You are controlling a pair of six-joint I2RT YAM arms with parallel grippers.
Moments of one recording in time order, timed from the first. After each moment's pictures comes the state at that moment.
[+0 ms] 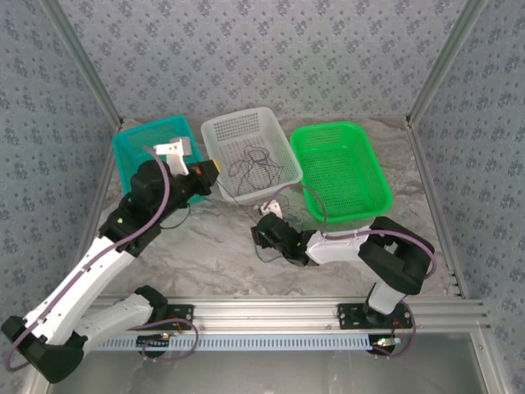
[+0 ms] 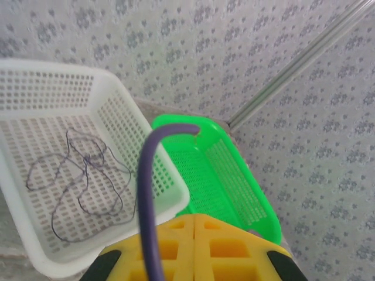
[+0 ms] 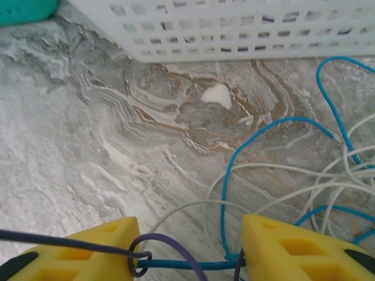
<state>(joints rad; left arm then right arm) -0.61 0.91 1.06 -0.34 0.00 -0.66 1.01 1.64 0.71 0.20 0.37 0.51</state>
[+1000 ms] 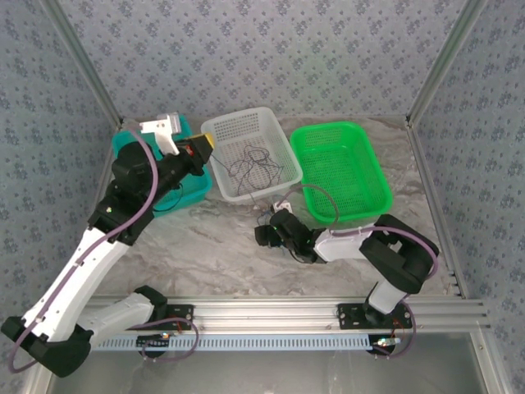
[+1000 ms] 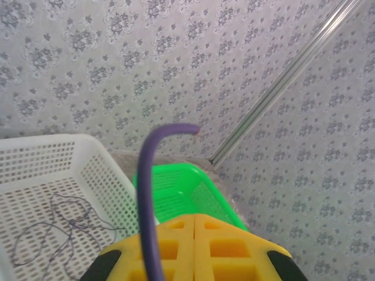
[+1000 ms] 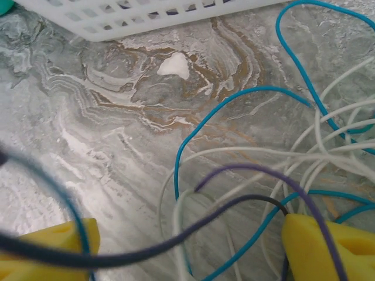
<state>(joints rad) -0.56 0.98 1.18 -0.26 0.06 -0.60 0.92 1.62 0.63 0.24 0.21 0.57</state>
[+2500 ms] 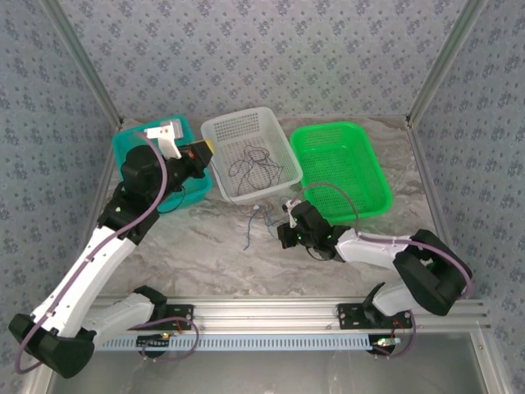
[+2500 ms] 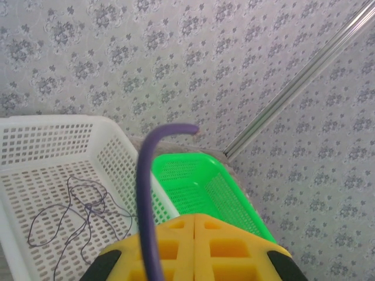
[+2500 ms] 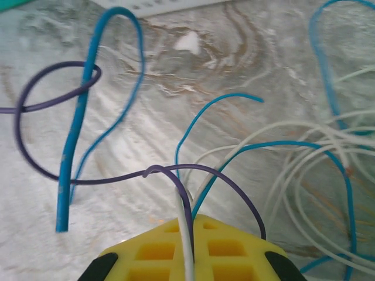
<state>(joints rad) -0.50 0.98 1.08 -0.22 0.09 -0.60 0.77 1.39 0.55 0.10 -0.10 0.45</state>
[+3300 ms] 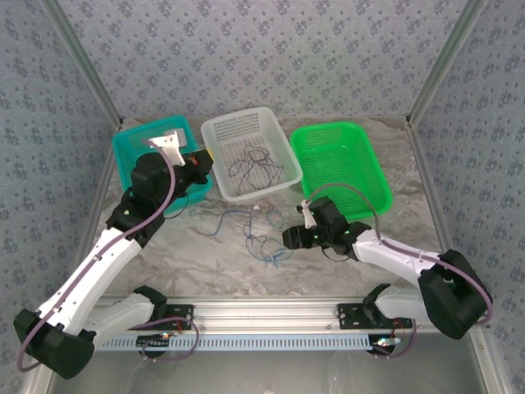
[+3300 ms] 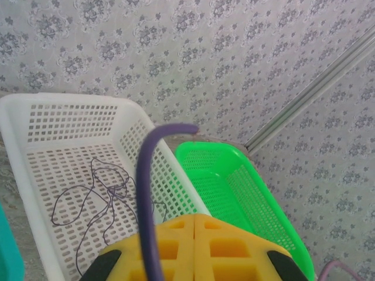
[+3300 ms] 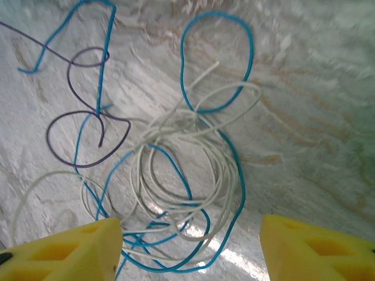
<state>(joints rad) -0.50 0.97 0.96 -0.16 0.04 -0.62 0.65 1.21 0.55 -0.19 -0.24 0.44</state>
